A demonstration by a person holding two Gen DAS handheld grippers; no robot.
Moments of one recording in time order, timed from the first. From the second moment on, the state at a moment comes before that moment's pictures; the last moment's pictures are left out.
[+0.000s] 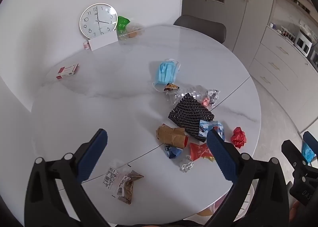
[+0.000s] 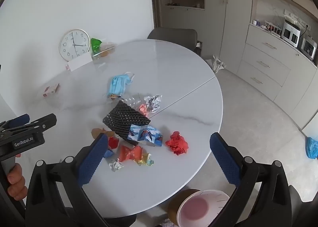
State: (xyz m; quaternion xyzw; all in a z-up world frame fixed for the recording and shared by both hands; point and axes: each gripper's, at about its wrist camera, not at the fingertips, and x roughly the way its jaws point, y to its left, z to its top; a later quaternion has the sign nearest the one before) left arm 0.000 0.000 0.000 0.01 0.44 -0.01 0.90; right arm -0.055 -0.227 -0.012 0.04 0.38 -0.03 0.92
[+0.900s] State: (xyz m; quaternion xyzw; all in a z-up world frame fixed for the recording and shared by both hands) left arm 0.001 0.005 -0.010 0.00 0.45 -0.02 0.89; right arm -0.056 -0.218 -0.013 0.04 0.39 -0.02 0.92
